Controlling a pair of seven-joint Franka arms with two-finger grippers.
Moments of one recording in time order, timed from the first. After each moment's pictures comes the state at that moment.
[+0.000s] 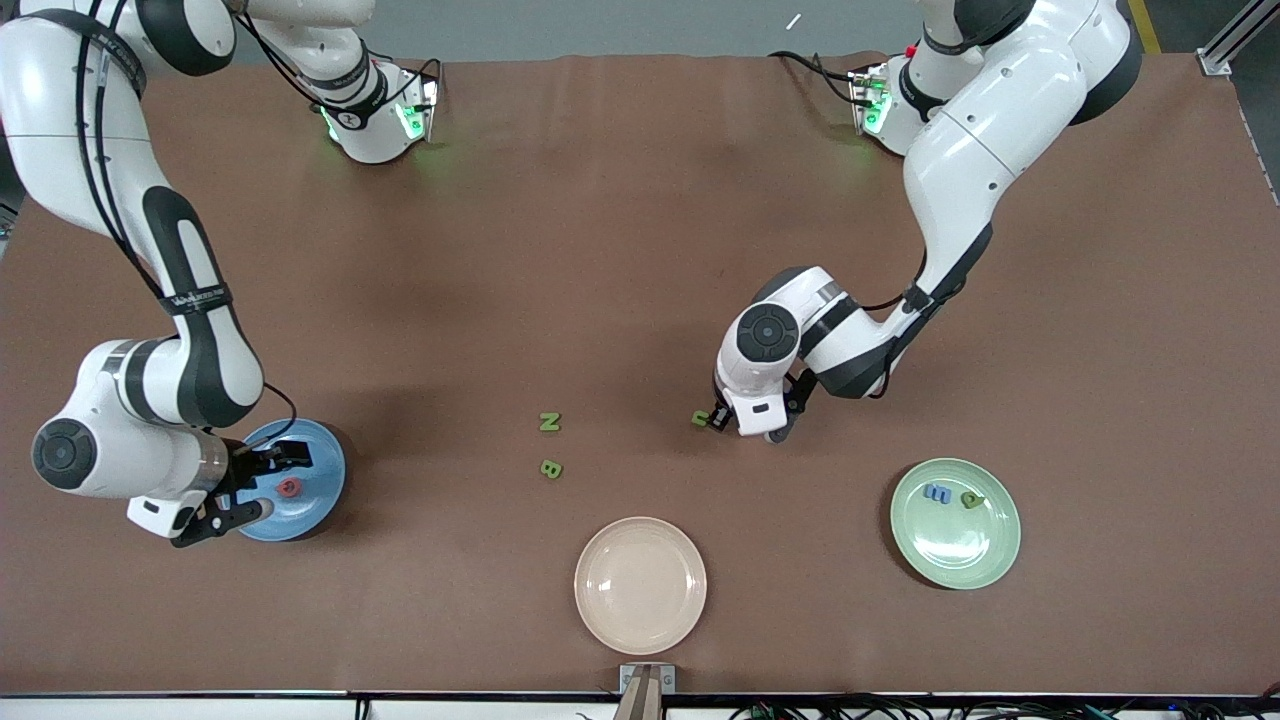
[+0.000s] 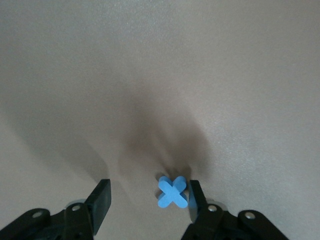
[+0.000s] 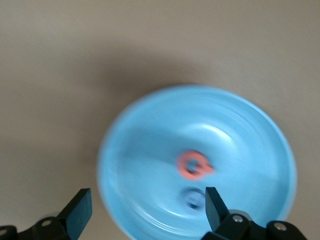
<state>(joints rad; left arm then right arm) -0.09 0.87 -0.61 -1.60 0.53 2.26 -1.90 -0.11 0.73 0.13 -1.43 -0.03 2.07 -0.30</state>
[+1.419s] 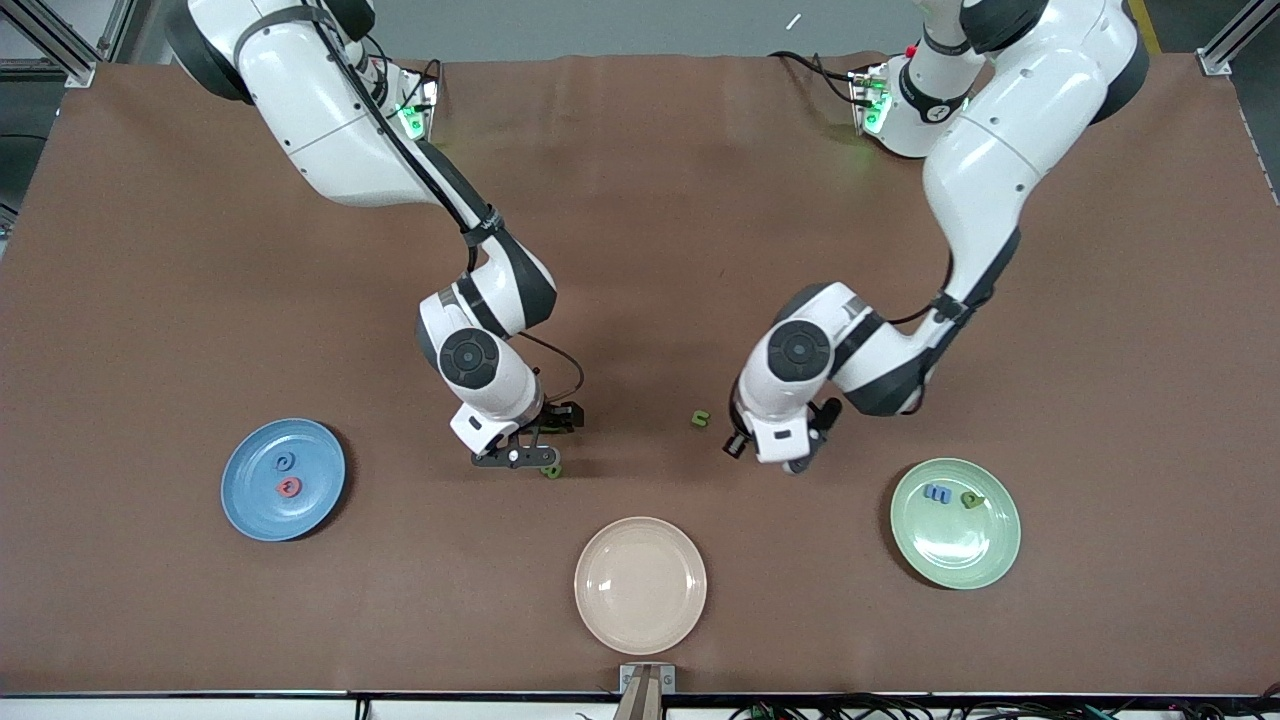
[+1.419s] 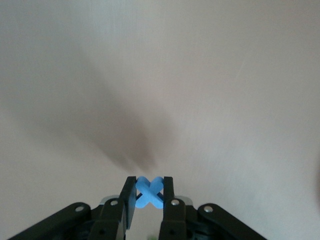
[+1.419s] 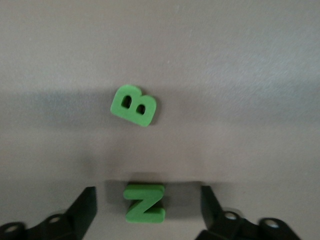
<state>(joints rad) -0.02 0.85 -0.59 -1.50 0.54 2.24 -1.70 0.41 0.78 0.13 -1.59 -0.03 2.40 0.53</state>
